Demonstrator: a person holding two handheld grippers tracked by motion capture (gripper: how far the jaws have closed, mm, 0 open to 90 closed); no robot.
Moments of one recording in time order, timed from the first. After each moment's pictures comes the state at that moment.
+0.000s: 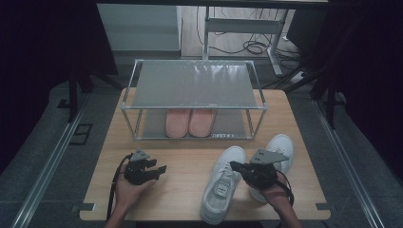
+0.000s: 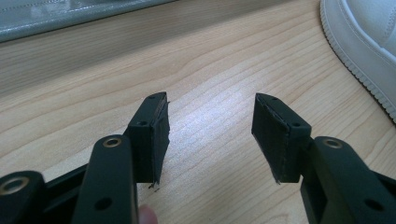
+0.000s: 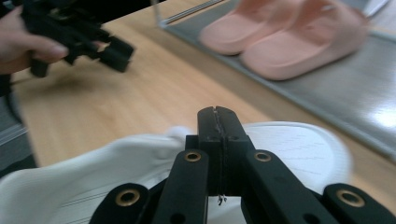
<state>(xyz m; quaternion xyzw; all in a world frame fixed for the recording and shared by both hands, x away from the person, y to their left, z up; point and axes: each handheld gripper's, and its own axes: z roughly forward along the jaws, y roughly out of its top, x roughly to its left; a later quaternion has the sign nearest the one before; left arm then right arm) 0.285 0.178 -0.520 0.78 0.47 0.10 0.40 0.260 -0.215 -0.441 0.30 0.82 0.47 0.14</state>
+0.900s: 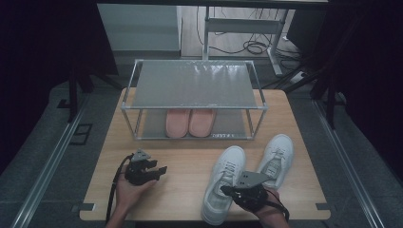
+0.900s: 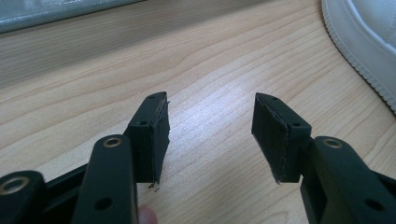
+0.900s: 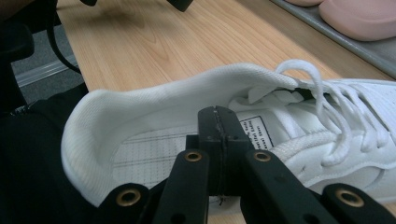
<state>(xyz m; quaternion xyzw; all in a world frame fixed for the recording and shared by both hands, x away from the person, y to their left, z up) 0.286 0.177 -0.523 0.79 0.47 0.10 0.39 0.221 -0.194 -0.466 0.24 0.87 0.41 0.10</state>
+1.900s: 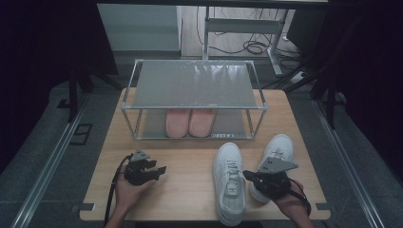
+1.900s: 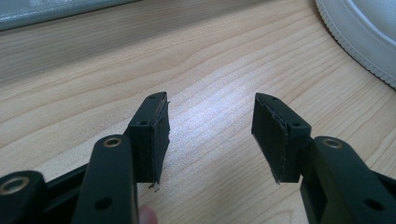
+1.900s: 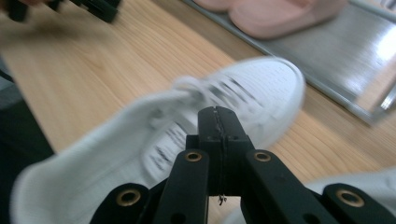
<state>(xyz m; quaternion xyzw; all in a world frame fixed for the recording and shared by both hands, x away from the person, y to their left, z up) 0.286 0.178 -0.523 0.78 0.47 0.10 0.39 0.238 -0.241 -0.430 0.31 0.86 0.38 0.16</state>
